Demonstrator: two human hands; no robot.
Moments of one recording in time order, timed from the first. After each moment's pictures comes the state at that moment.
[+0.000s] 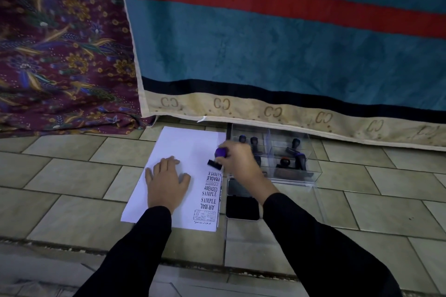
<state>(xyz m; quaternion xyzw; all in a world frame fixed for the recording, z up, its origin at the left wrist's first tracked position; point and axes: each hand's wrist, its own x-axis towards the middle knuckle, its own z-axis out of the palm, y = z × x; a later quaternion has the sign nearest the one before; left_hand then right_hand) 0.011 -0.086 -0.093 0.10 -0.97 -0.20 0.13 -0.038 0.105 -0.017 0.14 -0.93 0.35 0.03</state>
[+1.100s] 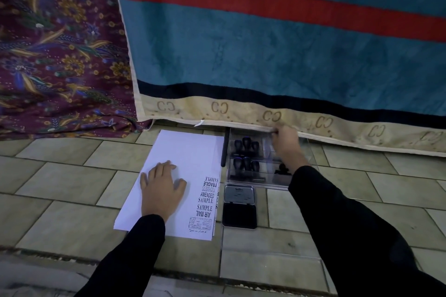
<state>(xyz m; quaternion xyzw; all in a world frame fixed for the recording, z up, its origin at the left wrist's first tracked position) 0.008 -0.088 -0.101 0.10 -0.96 -0.21 0.15 -0.119 0.210 -0.001 -0.05 -0.96 0.24 0.09</state>
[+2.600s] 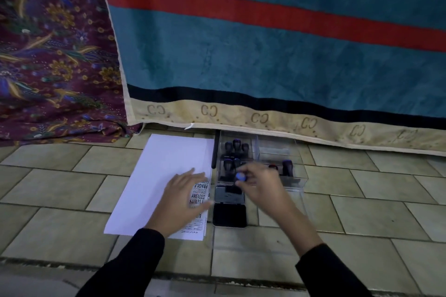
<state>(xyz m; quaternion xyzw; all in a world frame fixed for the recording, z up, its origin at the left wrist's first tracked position) 0.040 -0.049 -0.074 -0.16 -0.92 -0.36 0.08 0.029 0.182 0.002 0.14 -0.92 0.37 0.06</state>
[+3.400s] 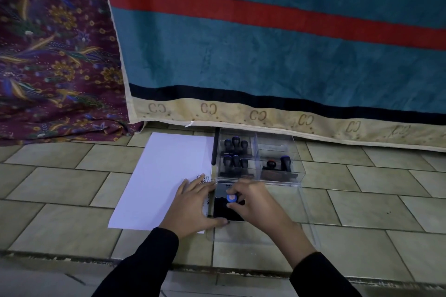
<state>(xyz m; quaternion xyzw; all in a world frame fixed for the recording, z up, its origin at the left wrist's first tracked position) 0.046 -0.024 -0.088 -0.17 -0.96 -0.23 0.02 0.060 0.170 -0.012 0.21 -0.93 0.29 0.03</state>
